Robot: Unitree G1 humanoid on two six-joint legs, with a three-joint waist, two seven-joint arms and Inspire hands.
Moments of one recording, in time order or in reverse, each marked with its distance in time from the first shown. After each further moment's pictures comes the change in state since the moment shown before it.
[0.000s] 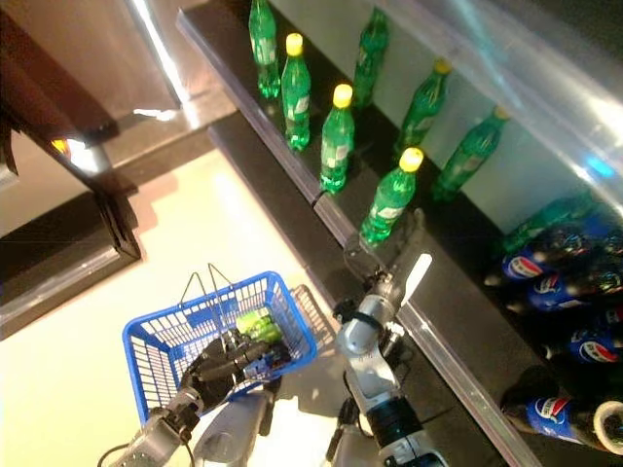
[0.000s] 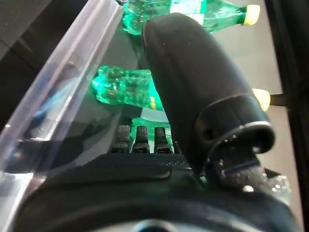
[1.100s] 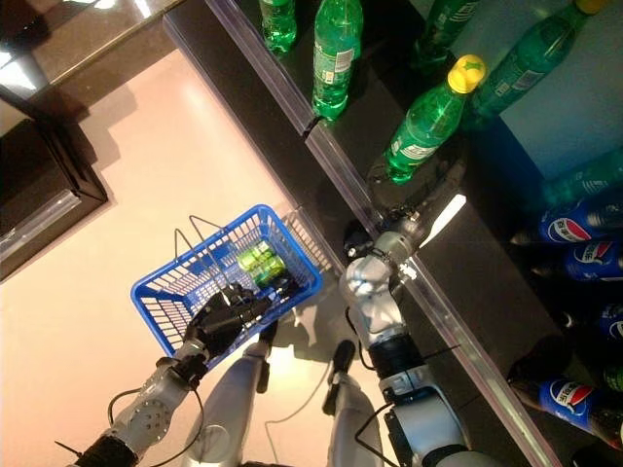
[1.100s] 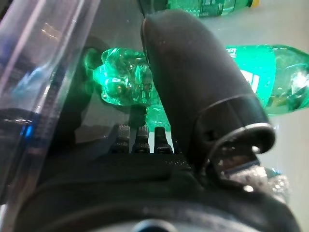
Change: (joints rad) left arm -0.217 -0.012 -0.018 0.083 0.000 -0.054 0.039; right arm -0.278 -0.051 -0.082 0.114 0.130 -0.102 -0.045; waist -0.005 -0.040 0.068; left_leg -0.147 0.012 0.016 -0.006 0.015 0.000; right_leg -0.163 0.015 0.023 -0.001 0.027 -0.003
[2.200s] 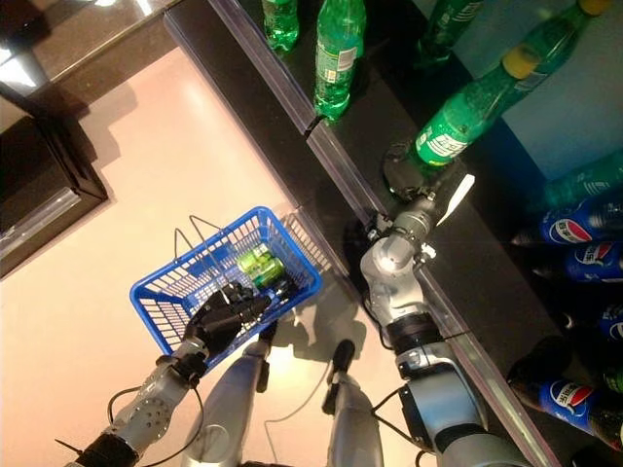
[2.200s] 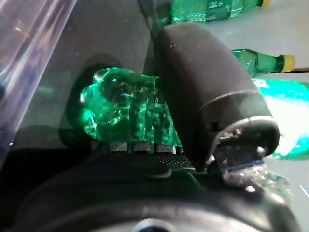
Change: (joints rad) left arm 0.000 0.002 0.000 0.006 -0.001 0.000 0.001; right arm -0.106 -0.099 -0.026 0.180 0.193 -0.019 0.193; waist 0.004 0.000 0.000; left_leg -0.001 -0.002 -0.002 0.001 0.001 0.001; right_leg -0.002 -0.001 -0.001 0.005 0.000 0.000
